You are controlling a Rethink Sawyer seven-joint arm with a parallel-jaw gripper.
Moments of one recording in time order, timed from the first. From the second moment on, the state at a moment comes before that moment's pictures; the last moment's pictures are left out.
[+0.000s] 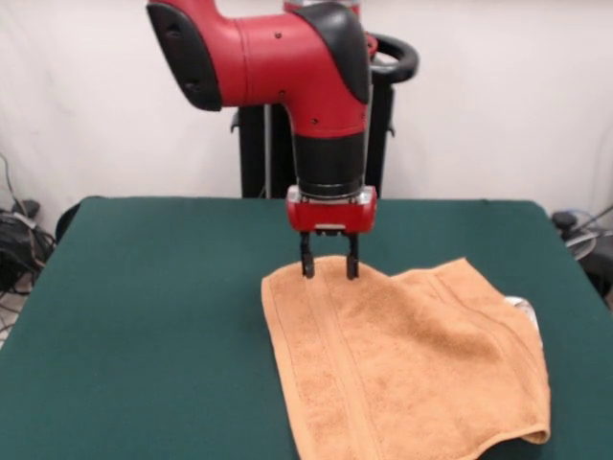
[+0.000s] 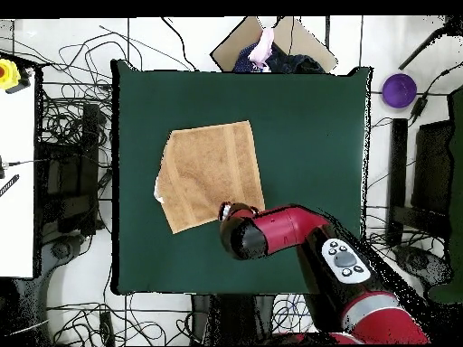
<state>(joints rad) -0.54 -0.60 0.32 1.91 -0.69 0.22 2.18</state>
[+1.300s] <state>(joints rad) -0.62 -0.53 0.33 1.91 -0.70 0.14 2.18</state>
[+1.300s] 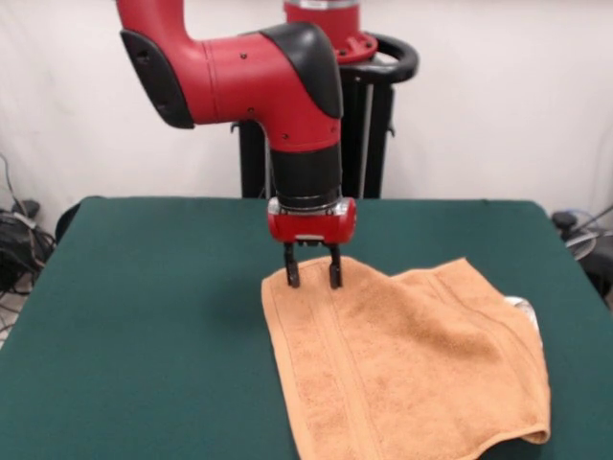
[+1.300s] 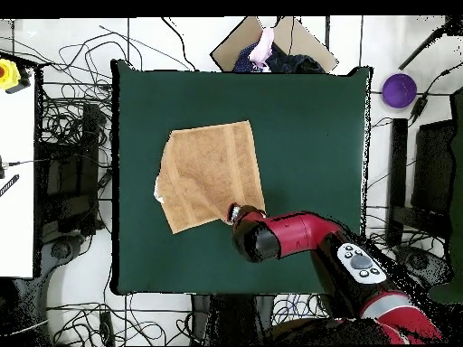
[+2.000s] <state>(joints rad) -0.67 -0.53 0.33 1.91 -0.70 0.11 2.18</state>
